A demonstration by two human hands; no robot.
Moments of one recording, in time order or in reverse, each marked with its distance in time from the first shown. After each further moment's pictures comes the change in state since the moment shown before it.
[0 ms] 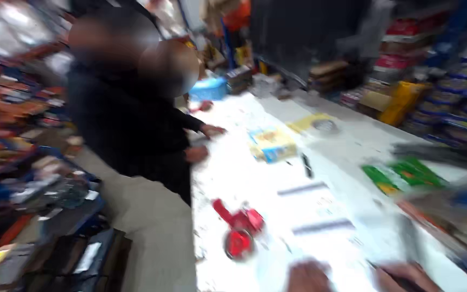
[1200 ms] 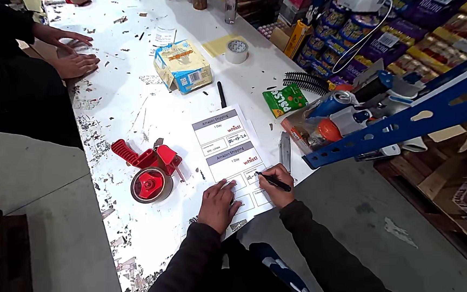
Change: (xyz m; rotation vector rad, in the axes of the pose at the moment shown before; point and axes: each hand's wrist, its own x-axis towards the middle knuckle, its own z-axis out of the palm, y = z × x) left_hand 0.001 -0.040 0.078 0.121 0.100 0.184; right_hand 0.005 0.068 -0.005 -0.118 0.117 0.037
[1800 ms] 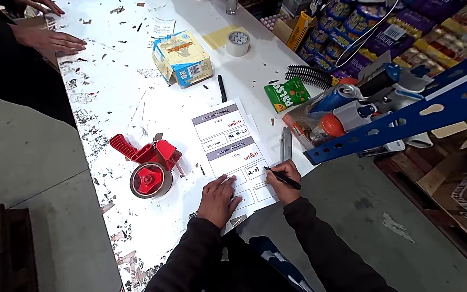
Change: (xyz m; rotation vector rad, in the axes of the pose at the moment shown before) left_hand 0.003 0.000 -0.002 -0.009 0.000 0.018; right_hand -0.001 0.004 -0.010 0.028 0.081 -0.009
